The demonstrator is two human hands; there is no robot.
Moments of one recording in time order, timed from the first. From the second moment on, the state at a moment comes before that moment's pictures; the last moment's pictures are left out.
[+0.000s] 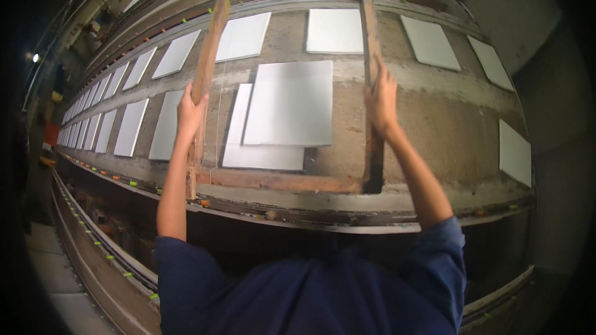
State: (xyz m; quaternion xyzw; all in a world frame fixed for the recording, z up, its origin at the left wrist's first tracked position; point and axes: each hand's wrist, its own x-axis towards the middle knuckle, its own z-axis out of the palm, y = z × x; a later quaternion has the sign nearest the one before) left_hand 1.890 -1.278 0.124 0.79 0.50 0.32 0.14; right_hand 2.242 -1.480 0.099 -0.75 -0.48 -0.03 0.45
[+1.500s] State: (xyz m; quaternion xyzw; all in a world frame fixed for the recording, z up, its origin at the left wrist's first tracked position) left_hand 2.151 -1.462 0.004 0.82 0.46 0.22 0.27; right_hand 2.483 -1.692 0.015 -0.85 -0.46 0.01 0.25
